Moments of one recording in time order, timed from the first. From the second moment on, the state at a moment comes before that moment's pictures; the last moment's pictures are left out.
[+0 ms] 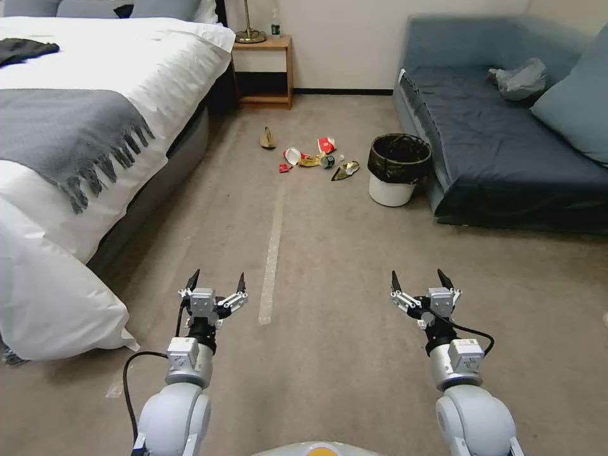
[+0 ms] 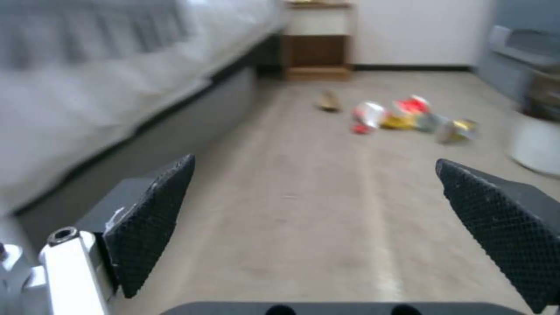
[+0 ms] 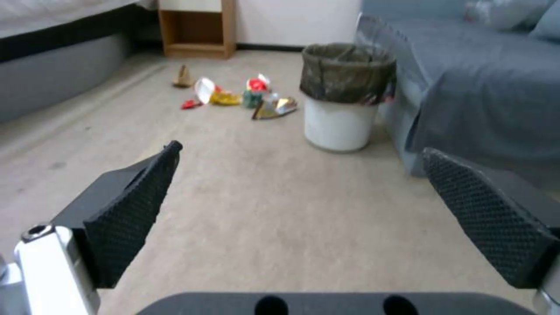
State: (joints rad) left arm 1.65 -1.50 -0.69 -2.10 -0.14 0.00 -0.06; right arm -1.63 1.50 0.56 2.07 0.04 -0.01 -0.02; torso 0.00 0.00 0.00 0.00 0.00
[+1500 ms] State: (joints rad) left arm 1.81 -1.46 -0.92 -2.23 -0.45 -0.11 -0.03; right arm -1.96 1.51 0.63 2.32 0.27 -0.05 -0.17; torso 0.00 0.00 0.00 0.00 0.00
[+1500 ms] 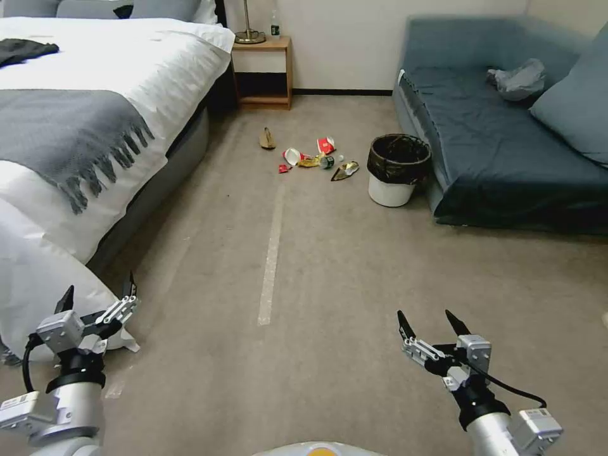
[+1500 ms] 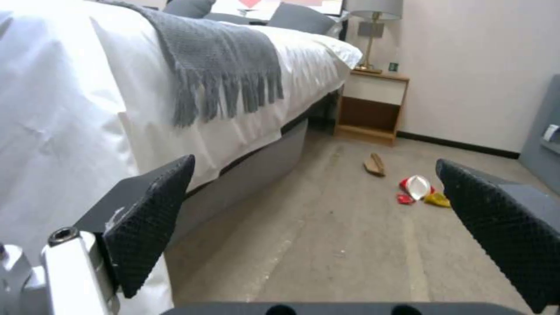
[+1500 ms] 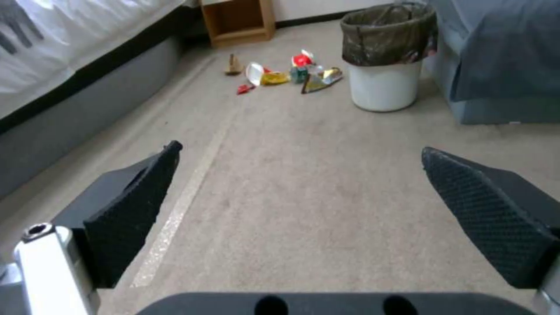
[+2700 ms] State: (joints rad) left arm 1.80 -1.46 -0.91 -2.21 -0.45 -0.09 -0.01; right arm -1.94 1.50 0.64 2.27 0.30 0.02 -0.18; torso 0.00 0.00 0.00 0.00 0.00
